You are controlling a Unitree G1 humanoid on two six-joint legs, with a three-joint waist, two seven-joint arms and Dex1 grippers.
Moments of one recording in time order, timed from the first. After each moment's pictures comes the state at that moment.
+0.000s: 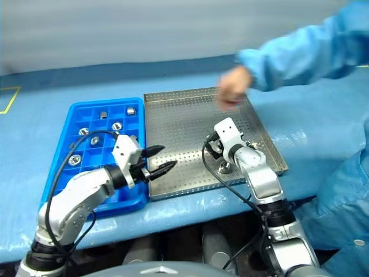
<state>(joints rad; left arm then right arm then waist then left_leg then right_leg) -0.07 0.45 -0.14 -0.57 -0.43 0.69 -0.55 -0.38 -0.34 0.16 -0.06 0.02 0.68 0.32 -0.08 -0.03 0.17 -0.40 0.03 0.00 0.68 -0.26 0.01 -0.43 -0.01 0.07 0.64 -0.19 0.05</state>
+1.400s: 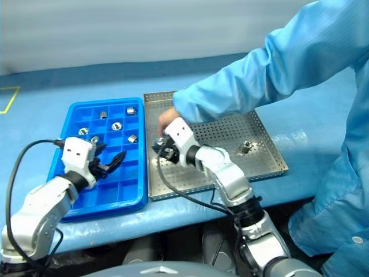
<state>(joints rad) 0.12 0.50 0.21 -0.60 -0.33 0.72 -0.31 -0.48 -0.10 0.37 -0.15 0.17 0.67 0.55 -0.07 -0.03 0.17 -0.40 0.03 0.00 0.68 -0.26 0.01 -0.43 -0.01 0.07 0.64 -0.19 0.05</state>
